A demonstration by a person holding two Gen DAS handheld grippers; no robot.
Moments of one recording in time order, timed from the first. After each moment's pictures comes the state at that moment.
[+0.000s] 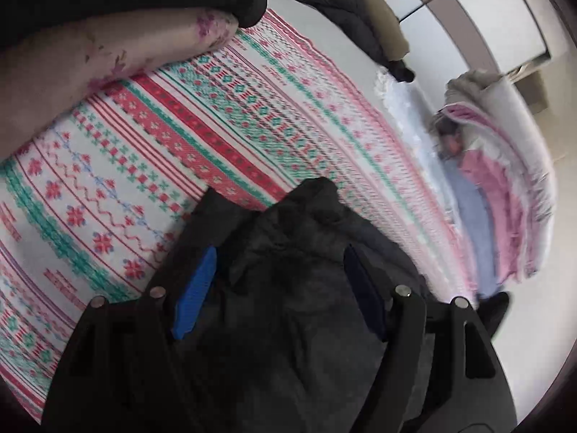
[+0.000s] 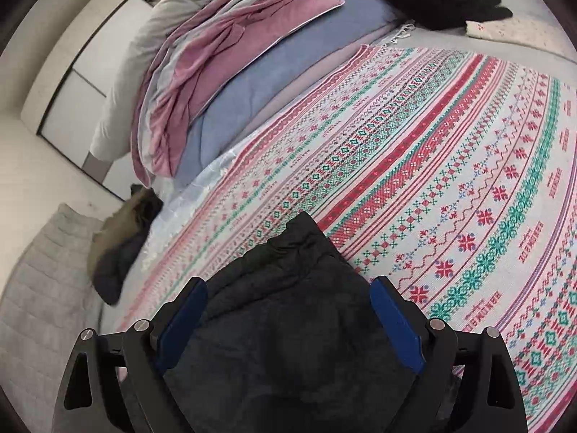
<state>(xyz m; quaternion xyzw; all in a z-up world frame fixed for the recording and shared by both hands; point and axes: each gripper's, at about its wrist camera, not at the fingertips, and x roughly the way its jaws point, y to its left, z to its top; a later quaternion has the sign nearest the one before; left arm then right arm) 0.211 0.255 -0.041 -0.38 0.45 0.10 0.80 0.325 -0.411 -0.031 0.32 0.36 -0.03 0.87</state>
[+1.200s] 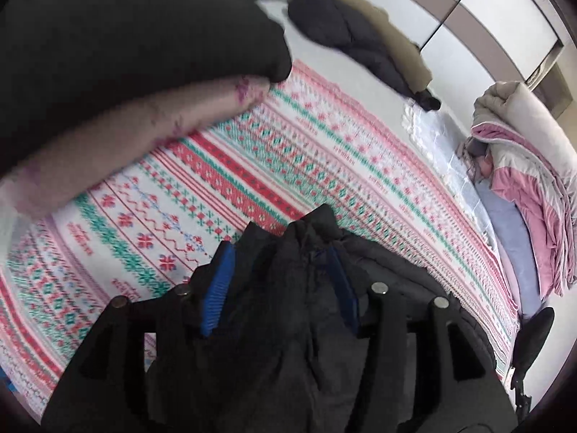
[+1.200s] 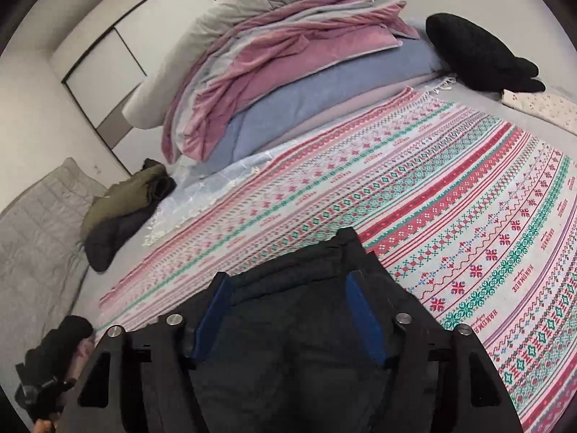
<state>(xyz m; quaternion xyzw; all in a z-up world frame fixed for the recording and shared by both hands) 0.182 0.241 0.009 -0.32 0.39 0.21 0.84 0.290 -0.352 0.030 0.23 0.33 -0.01 0.92</state>
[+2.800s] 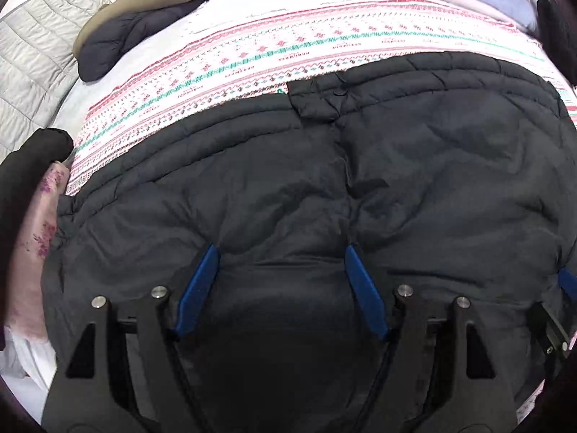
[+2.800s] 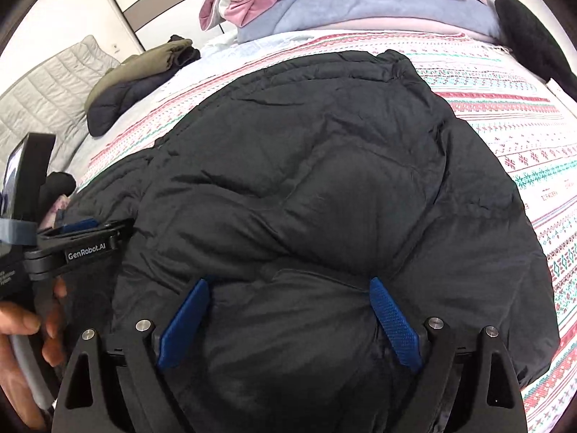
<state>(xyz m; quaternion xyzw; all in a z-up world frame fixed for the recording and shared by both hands) 0.237 -0.040 -0.038 0.09 0.54 0.03 0.83 0.248 -0.282 -0.060 0.10 0.49 0.06 0.86</state>
